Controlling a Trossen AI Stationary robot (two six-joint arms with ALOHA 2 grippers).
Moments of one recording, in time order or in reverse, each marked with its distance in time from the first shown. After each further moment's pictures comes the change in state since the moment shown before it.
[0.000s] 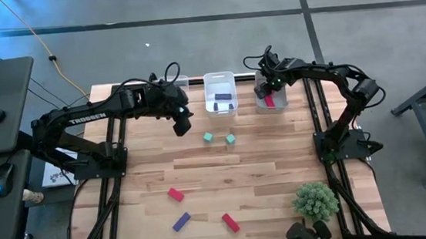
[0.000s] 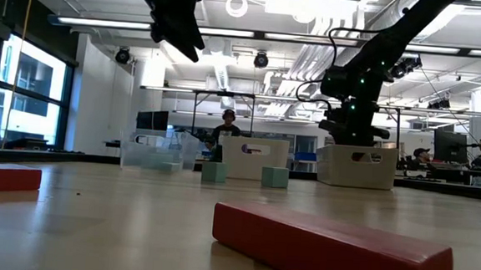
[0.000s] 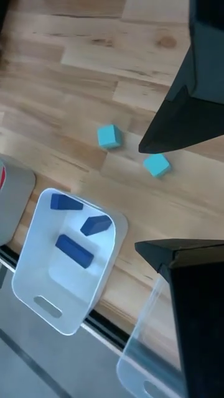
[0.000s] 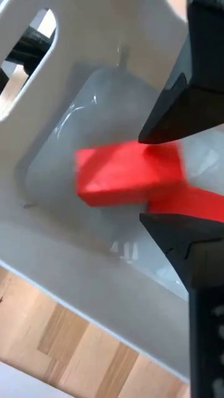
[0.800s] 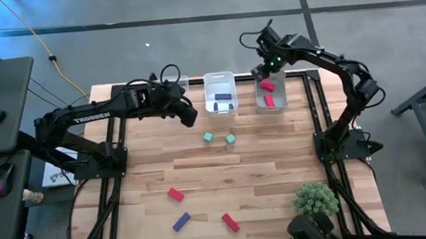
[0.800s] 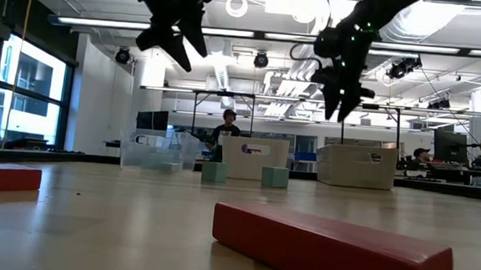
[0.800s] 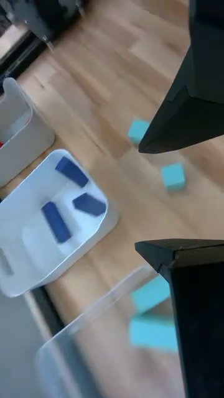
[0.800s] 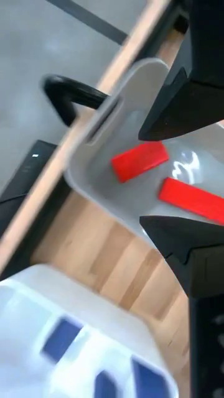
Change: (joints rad) left arm 0.001 0.036 0.000 0.002 -0.104 -0.458; right arm 0.001 0.000 0.416 -0.369 -0.035 -0.072
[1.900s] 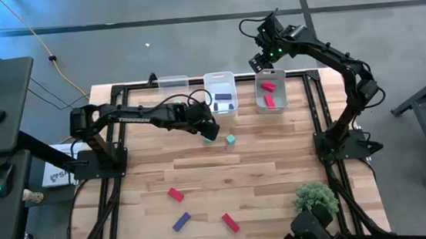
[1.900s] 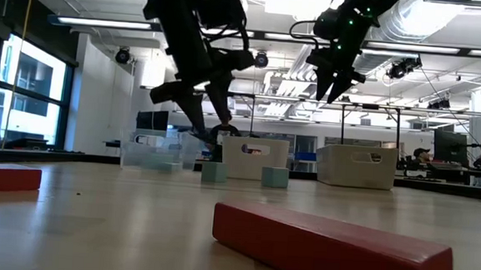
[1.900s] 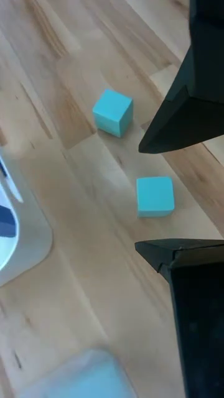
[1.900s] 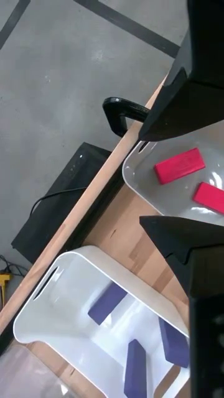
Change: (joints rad) left arm -0.088 0.364 0.000 0.130 0.037 -0.276; right arm 0.000 0.000 0.152 -0.003 0.001 -0.076
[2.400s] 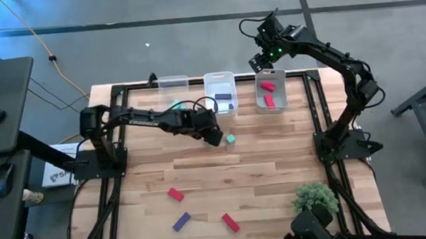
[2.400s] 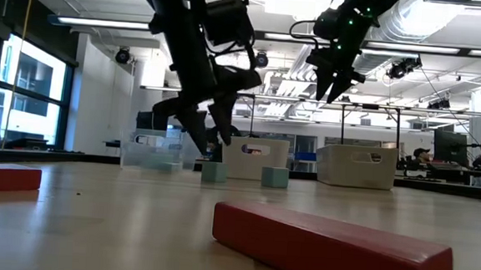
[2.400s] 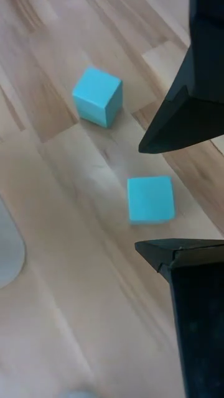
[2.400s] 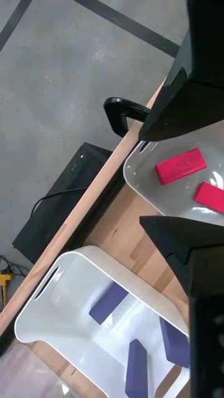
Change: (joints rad) left arm -0.033 0.097 0.000 0.044 0.001 -0.015; right arm 0.000 0.000 0.000 0.004 0.000 0.000
